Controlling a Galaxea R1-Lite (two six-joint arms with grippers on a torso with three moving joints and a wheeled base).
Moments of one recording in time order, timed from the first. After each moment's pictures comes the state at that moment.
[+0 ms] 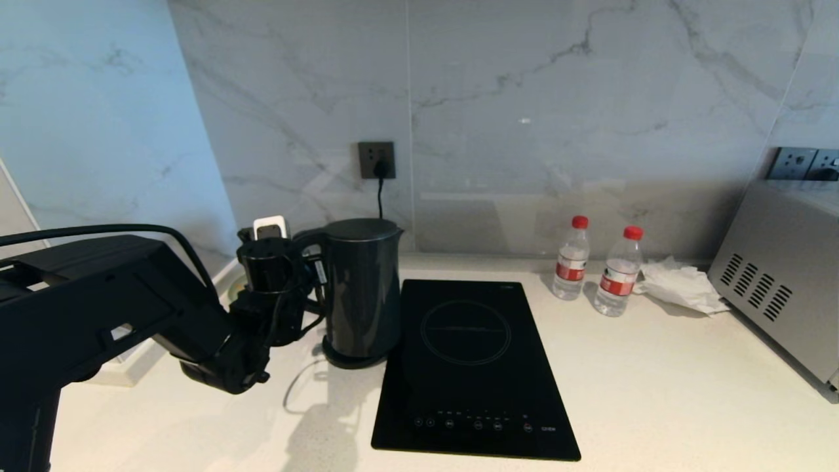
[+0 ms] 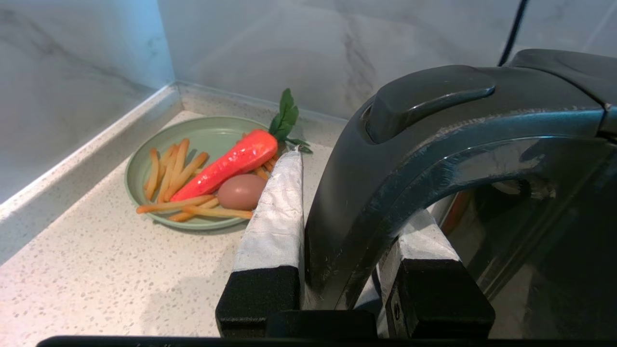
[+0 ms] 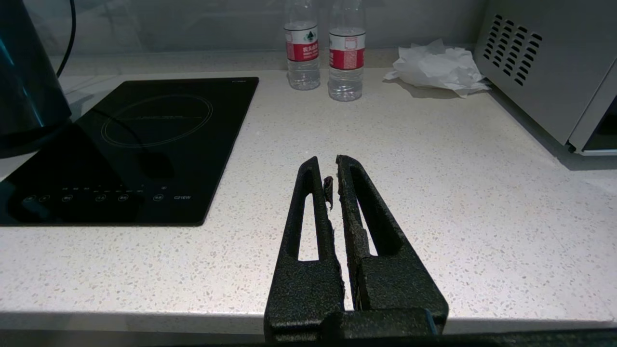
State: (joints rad) left arm -0.34 2.17 -0.92 -1.21 0.55 -0.15; right arm 0.00 0.00 0.00 -0.01 0.00 0.00
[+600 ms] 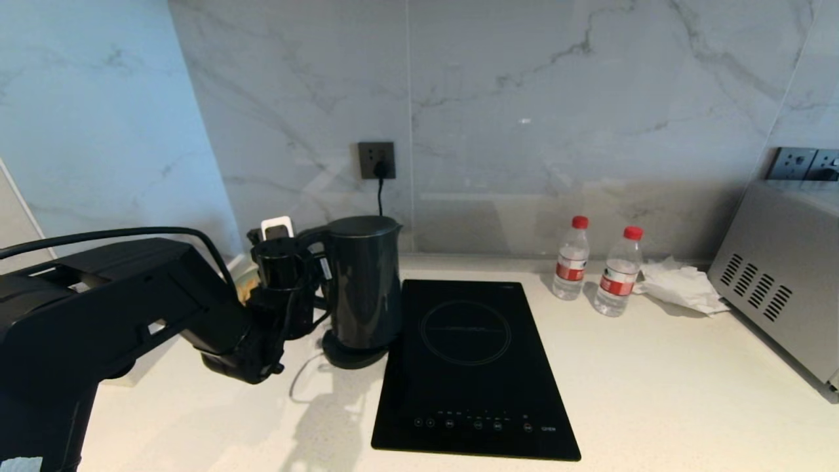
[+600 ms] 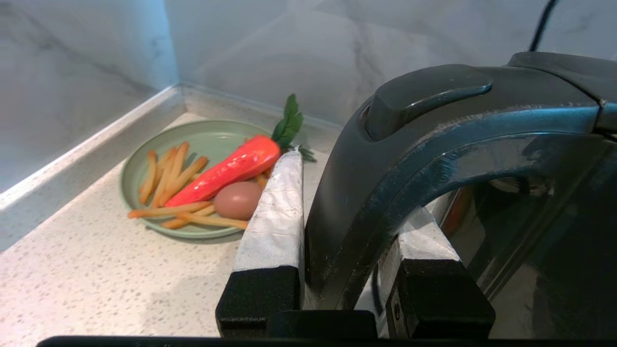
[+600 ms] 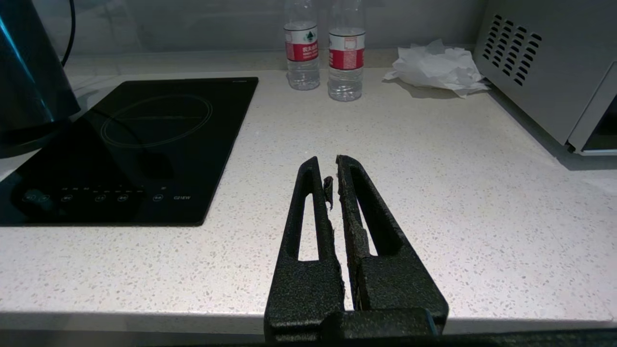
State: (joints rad) left arm -0.34 2.25 -1.00 -1.22 0.59 -0.16; right arm 0.00 0.00 0.00 -0.01 0.00 0.00
